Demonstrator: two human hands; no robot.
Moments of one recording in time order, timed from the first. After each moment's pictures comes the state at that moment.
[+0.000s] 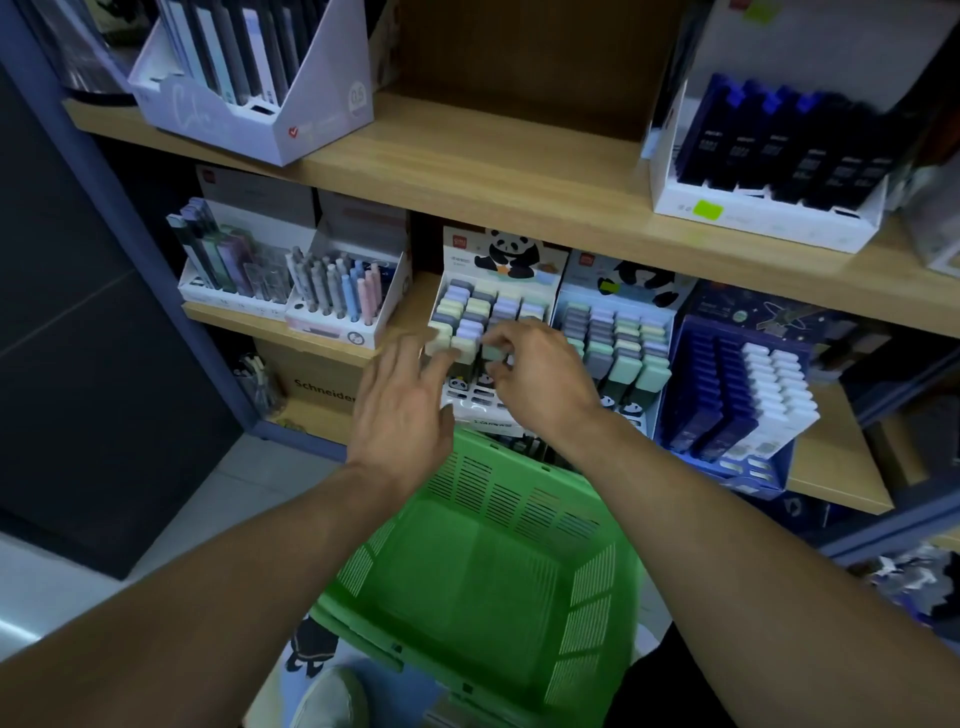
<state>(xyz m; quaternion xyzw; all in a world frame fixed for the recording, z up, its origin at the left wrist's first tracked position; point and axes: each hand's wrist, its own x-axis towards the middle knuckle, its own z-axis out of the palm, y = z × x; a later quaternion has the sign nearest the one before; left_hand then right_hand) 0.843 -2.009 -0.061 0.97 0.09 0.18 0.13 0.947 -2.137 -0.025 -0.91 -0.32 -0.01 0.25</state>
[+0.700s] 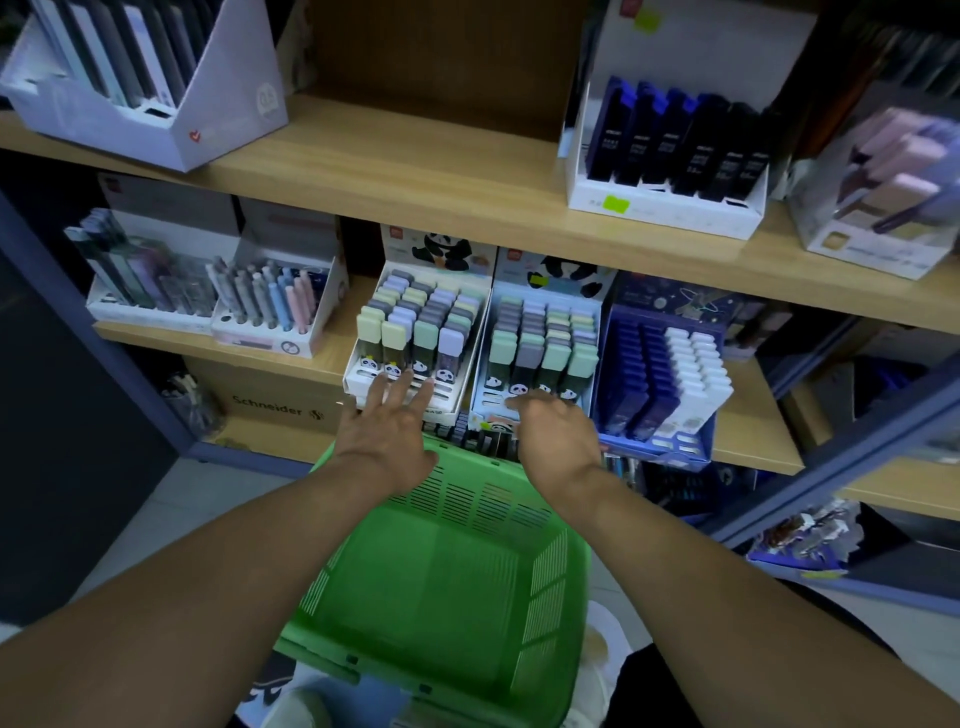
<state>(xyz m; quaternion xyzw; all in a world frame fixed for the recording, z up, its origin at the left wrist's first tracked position) 0.877 -2.031 -0.083 0.99 0.10 -0.11 0.05 0.935 -2.215 -0.067 -0.97 -0.22 0.02 0.05</state>
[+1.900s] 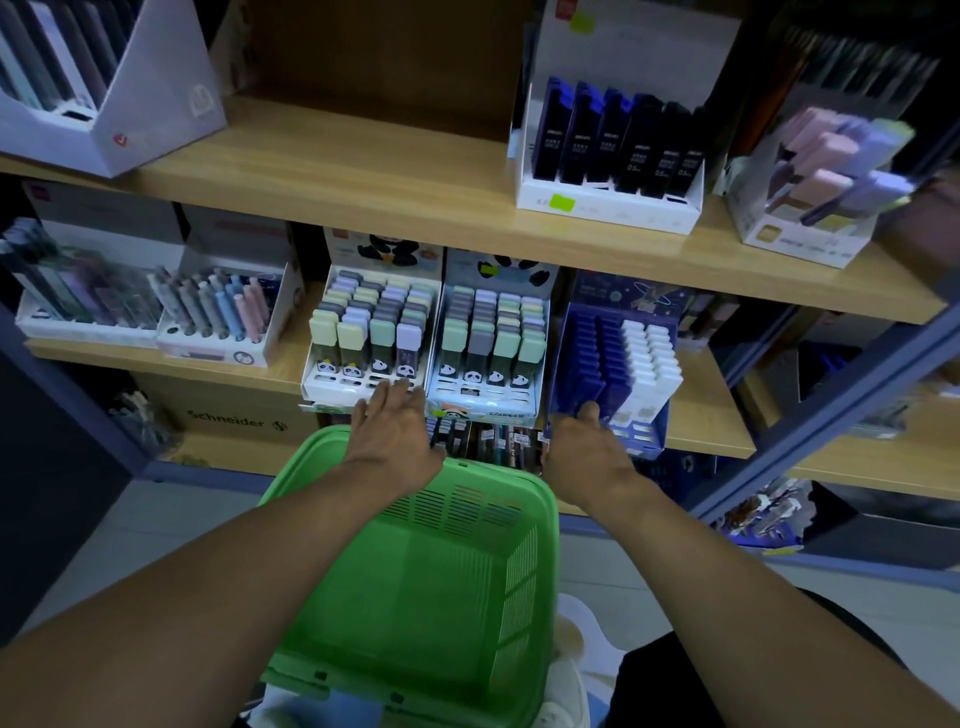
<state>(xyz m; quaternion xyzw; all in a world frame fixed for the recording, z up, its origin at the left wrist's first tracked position) 0.897 -2.071 -0.088 0.98 0.09 -0.06 0.13 0.935 -2.275 -0.054 -0.98 -0.11 0.15 0.00</state>
